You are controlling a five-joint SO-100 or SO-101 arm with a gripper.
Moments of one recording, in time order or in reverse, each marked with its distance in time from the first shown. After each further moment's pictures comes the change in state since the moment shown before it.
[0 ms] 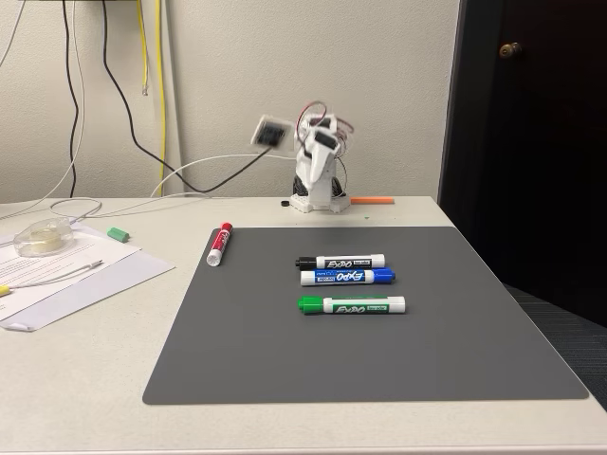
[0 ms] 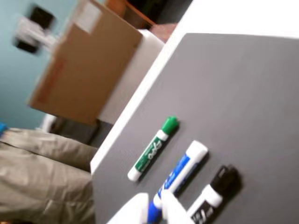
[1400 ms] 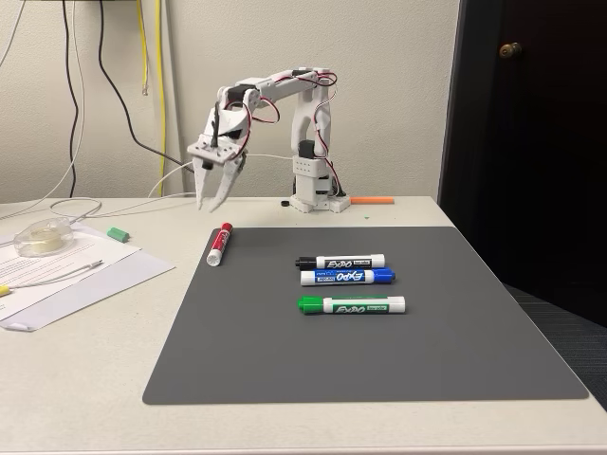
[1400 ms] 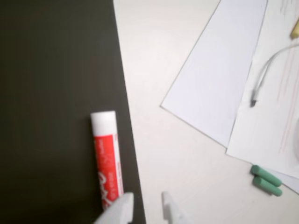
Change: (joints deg) arm 35.2 -68.8 -61.0 36.9 -90.4
